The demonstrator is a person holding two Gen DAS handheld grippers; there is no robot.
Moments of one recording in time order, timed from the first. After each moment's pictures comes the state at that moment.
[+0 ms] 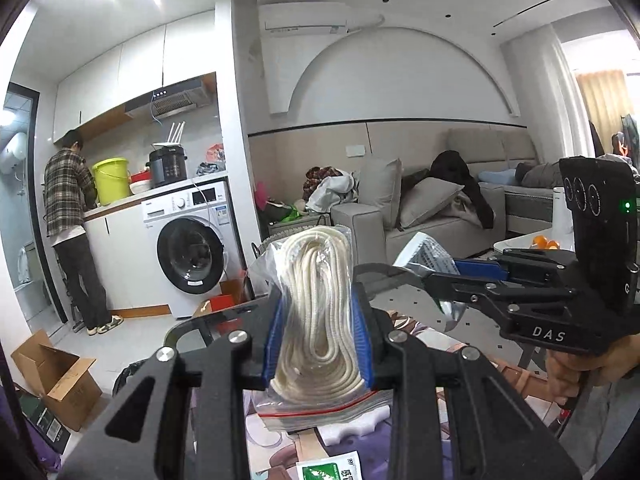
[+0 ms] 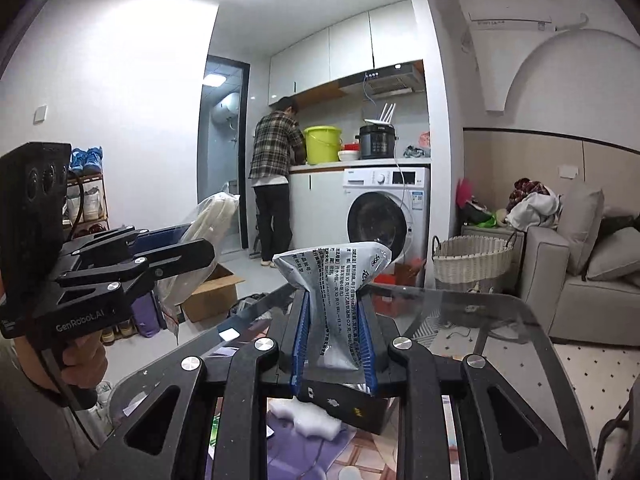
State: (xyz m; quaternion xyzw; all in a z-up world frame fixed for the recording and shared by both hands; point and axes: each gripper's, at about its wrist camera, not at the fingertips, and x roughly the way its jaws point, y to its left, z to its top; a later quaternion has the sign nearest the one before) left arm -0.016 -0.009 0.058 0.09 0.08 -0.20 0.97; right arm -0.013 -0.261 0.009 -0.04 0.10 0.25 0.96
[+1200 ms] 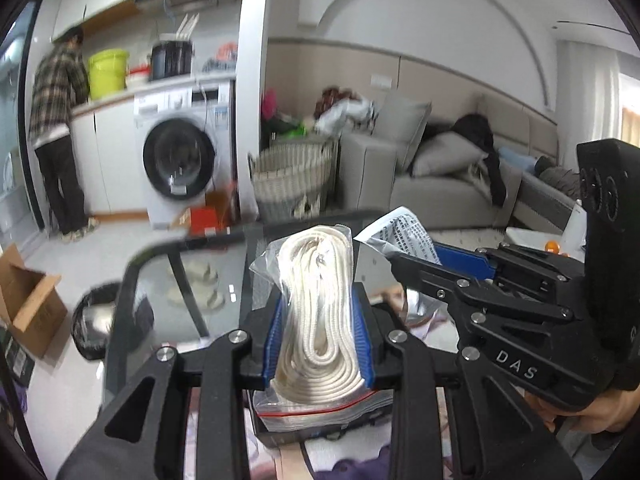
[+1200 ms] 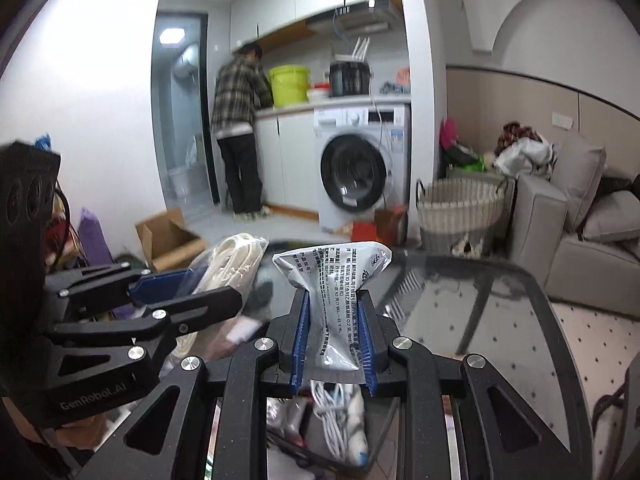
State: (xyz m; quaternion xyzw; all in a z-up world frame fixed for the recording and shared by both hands) left arm 0.136 -0.032 0.044 0.01 0.25 -0.19 0.95; right arm 0.144 -0.214 0.017 -0.05 0.23 0.19 0.95
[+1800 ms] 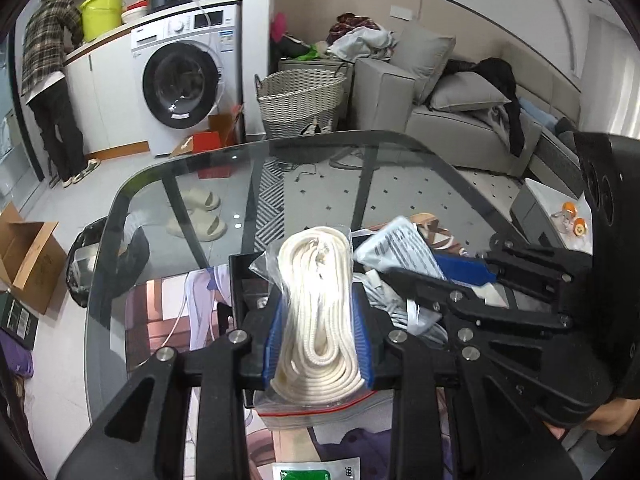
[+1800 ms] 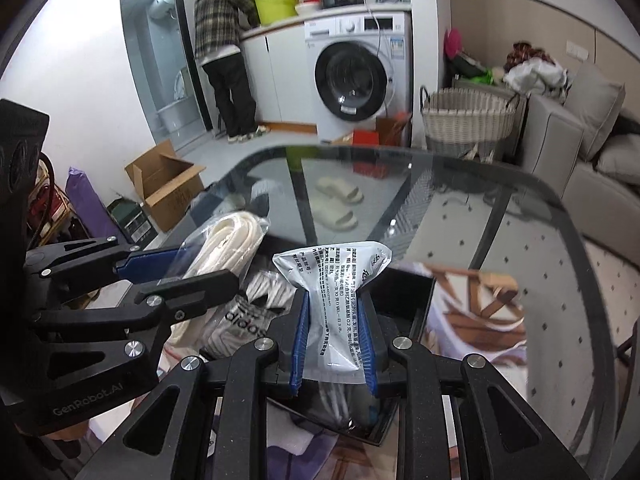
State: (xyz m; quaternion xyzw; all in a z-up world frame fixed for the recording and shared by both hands) left arm 0.166 -0.046 -0.009 0.02 0.39 -0.17 0.91; right arm 0.205 -0.215 -0.060 -0.04 0.39 0.19 0.90
